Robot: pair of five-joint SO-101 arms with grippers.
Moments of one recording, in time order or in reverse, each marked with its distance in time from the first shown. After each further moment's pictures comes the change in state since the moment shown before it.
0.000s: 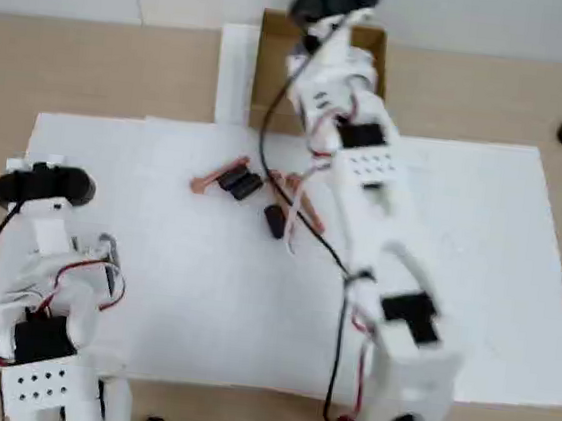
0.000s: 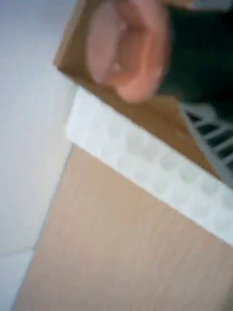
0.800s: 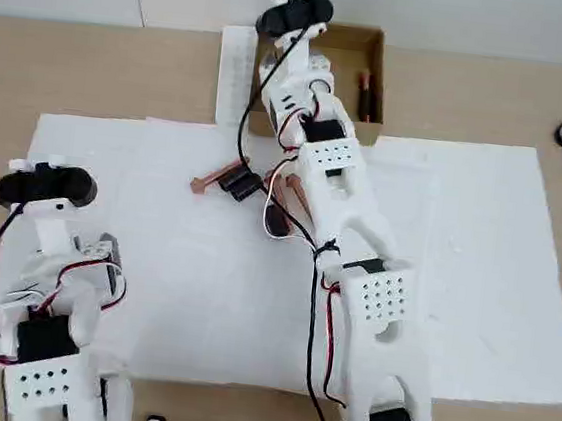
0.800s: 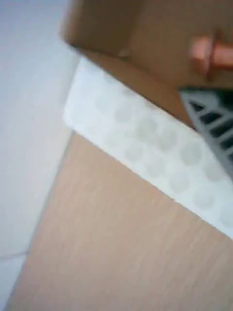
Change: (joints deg) left arm 0.0 0.0 0.0 0.0 -0.1; right arm -1.3 26.5 -25.8 -0.5 0.0
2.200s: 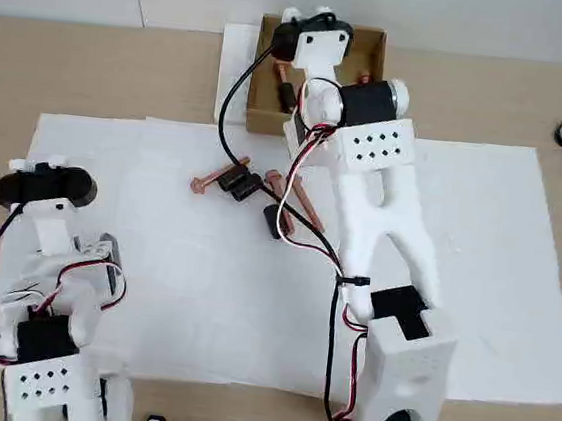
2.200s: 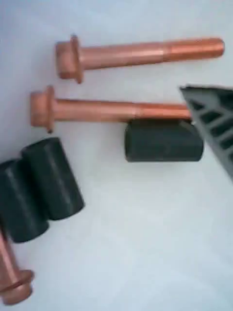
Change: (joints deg) left arm 0.0 0.0 0.0 0.0 0.0; right arm 0.1 -28.9 -0.1 78.2 0.2
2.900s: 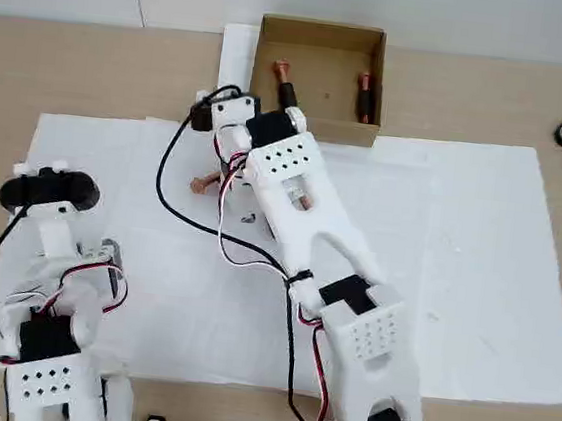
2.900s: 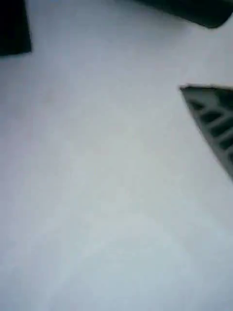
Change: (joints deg) left arm 0.0 0.0 1.9 -0.2 0.1; right arm -12.7 13.5 4.0 -0.3 0.2
